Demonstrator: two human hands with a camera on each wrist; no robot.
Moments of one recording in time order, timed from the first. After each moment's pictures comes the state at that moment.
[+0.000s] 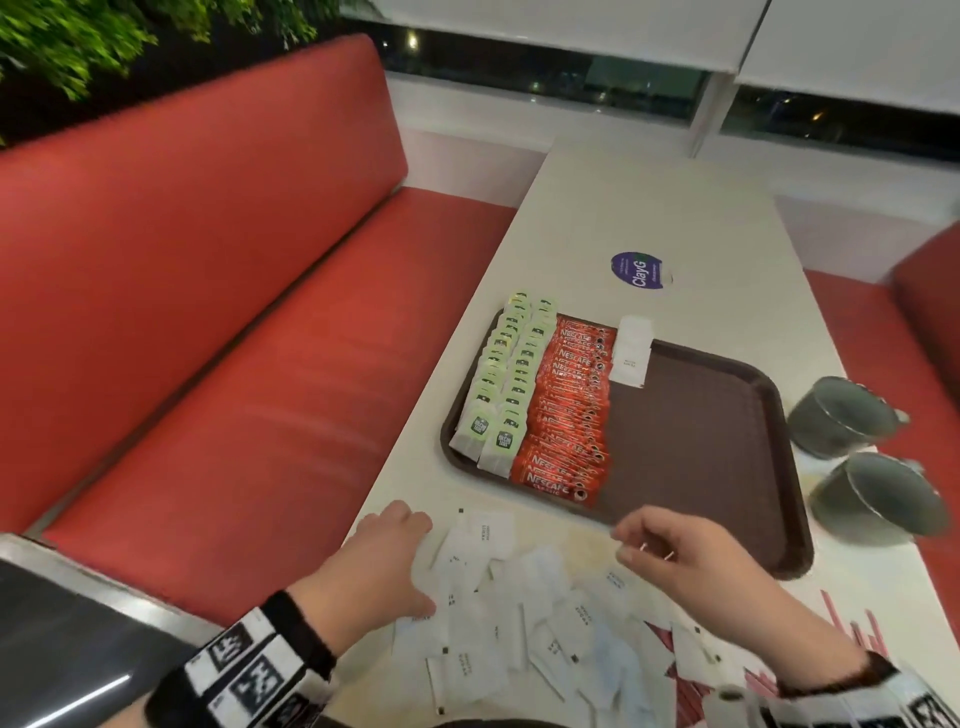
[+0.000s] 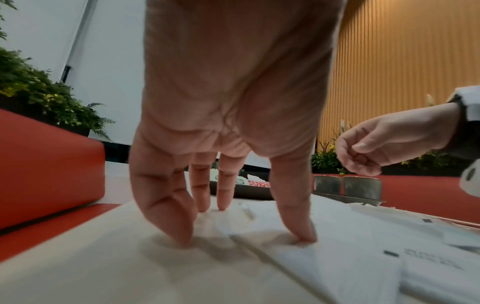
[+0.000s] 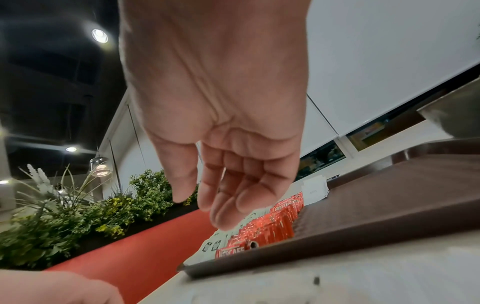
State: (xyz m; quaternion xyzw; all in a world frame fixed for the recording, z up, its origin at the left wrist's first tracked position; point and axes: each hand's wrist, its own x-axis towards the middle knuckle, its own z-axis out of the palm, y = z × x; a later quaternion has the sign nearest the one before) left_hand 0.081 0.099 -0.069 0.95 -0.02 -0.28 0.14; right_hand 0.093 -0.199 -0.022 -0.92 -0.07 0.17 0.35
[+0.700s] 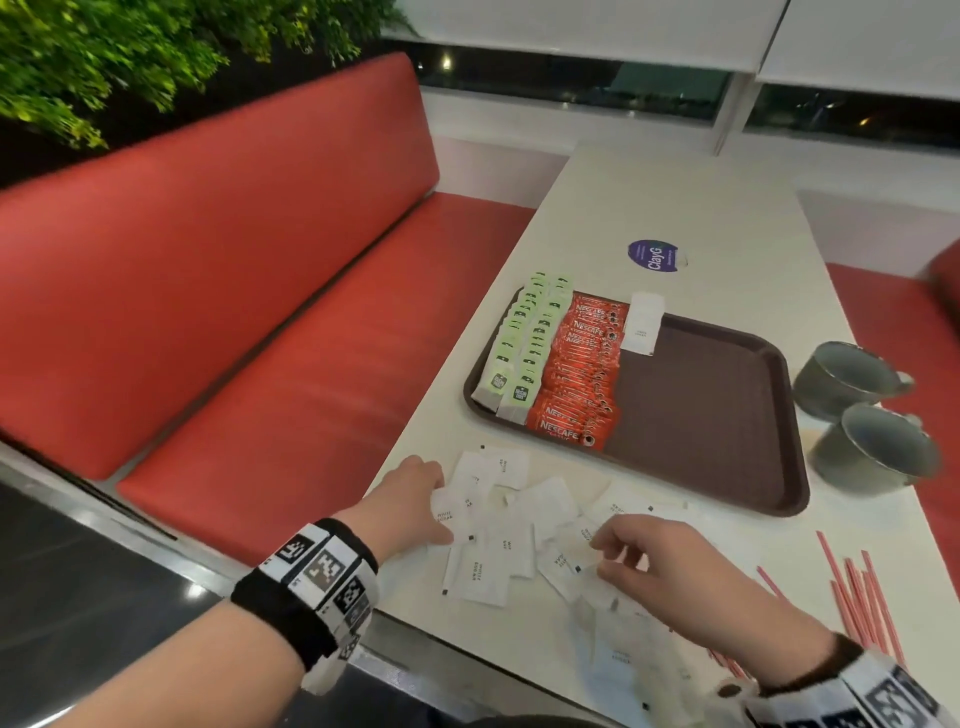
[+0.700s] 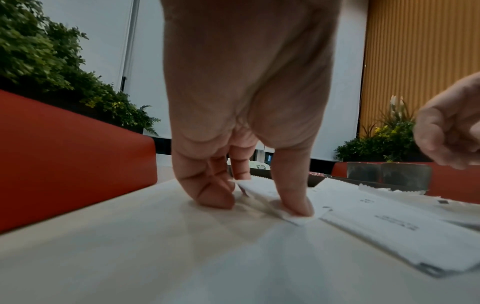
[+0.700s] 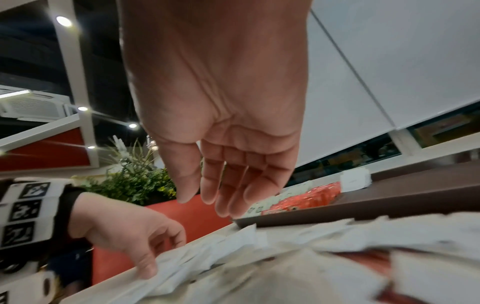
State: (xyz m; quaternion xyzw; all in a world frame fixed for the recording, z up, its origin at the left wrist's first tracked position) left_hand 0.055 0.092 -0.069 0.95 0.04 -0.23 0.19; right_hand 0.025 -0.184 -0.026 -0.93 -0.18 0.20 0.24
